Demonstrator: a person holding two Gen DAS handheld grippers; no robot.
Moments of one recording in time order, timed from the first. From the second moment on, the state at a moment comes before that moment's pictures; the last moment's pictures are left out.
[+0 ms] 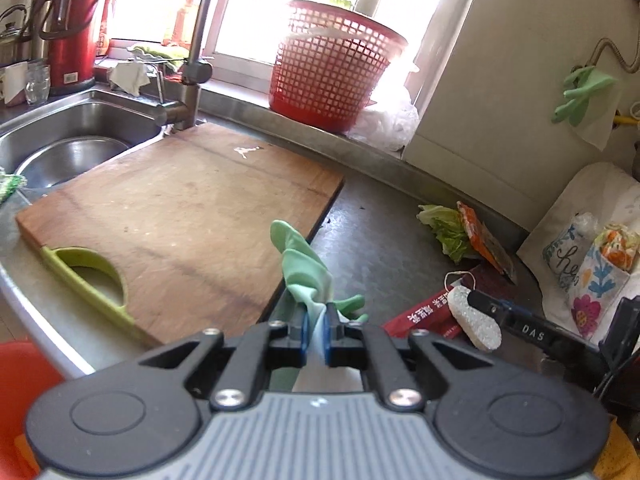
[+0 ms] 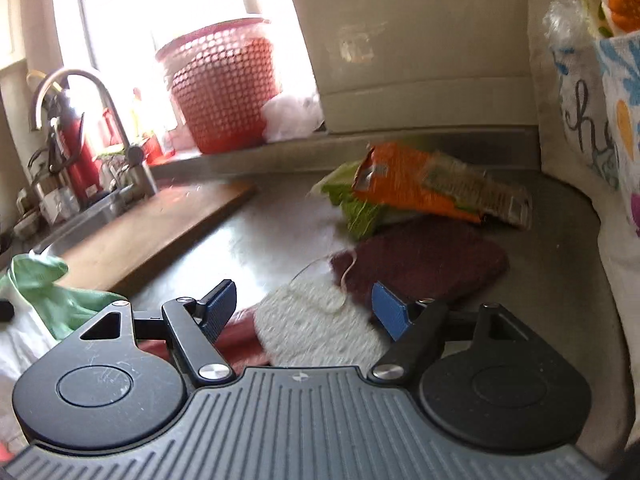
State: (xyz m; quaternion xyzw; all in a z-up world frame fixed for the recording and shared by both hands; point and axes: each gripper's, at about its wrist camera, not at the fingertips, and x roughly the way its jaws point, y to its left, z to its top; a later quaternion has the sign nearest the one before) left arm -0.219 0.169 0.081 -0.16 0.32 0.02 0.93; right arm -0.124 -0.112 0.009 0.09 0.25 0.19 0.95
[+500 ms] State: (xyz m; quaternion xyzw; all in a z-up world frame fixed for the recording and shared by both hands) left arm -0.274 0.197 0.100 -0.17 0.30 0.05 0.94; right arm -0.114 -0.088 0.007 0.02 0.29 0.16 0.94
